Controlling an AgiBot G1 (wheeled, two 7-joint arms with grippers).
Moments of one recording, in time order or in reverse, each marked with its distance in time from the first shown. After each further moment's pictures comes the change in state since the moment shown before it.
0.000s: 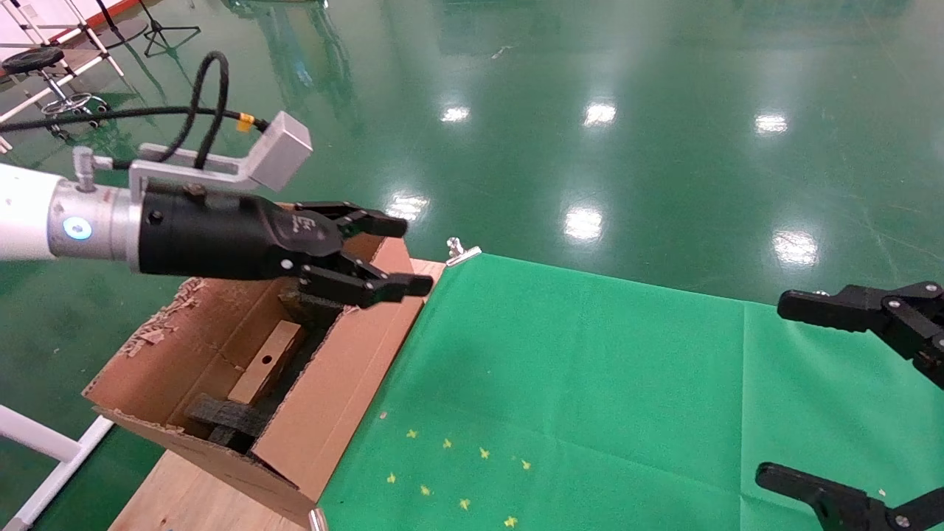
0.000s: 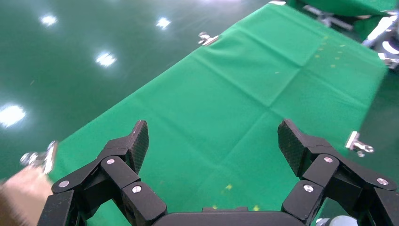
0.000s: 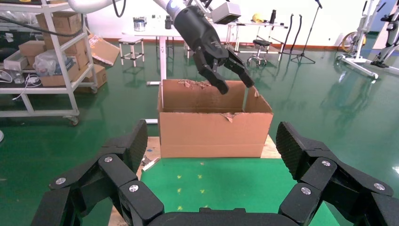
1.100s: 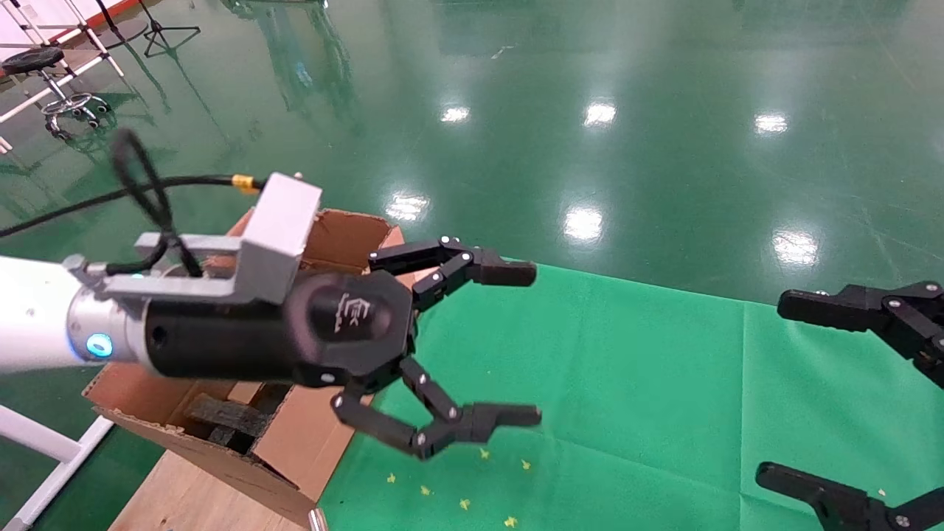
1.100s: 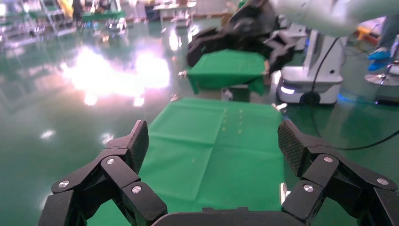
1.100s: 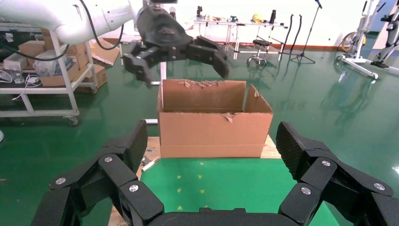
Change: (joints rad) left arm 0.508 0.069 -0.418 -0.375 -0.321 0.018 0.282; right arm 0.000 0.000 -0.001 0.000 0.001 0.000 0.000
